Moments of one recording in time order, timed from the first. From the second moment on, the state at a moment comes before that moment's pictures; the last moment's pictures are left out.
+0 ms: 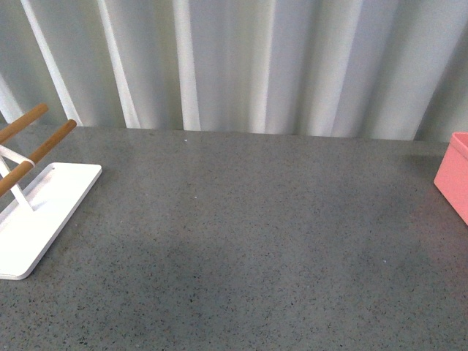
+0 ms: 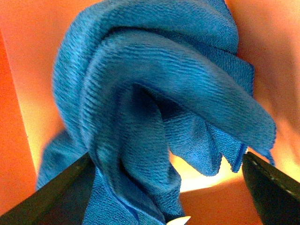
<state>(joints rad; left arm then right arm) 0.00 0.00 0.02 0.00 0.00 0.00 -0.57 2.12 1.43 -0.41 -0.17 -0.36</state>
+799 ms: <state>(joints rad) 0.00 0.00 0.02 0.00 0.00 0.00 -0.13 1.26 0.82 -0.03 -0.34 -0.42</state>
